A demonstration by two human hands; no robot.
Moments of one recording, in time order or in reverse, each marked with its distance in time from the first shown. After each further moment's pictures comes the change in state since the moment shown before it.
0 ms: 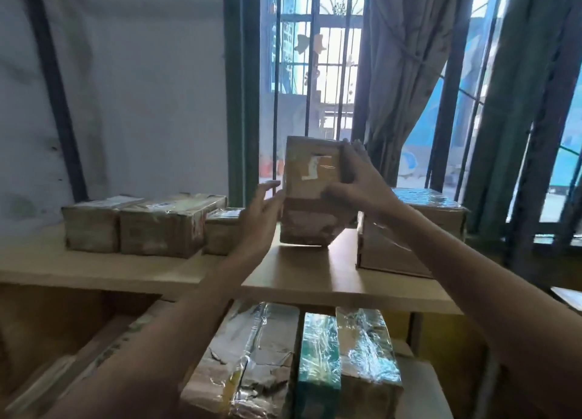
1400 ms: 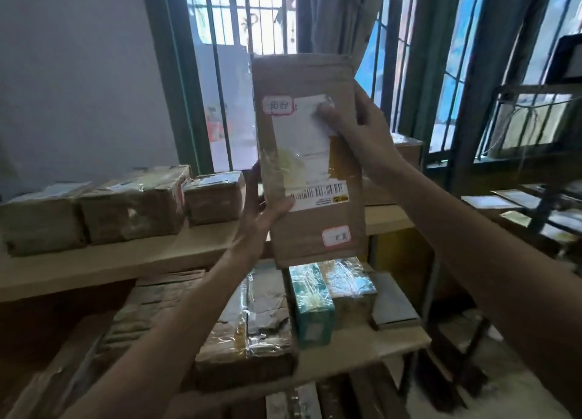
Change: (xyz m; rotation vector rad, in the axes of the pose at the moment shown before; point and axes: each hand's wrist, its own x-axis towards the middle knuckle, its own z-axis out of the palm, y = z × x) left_hand -0.050 -0.026 -0.047 -0.403 -0.491 -0.144; right_hand -0.059 -0.083 0.011 0.341 0.333 0.190
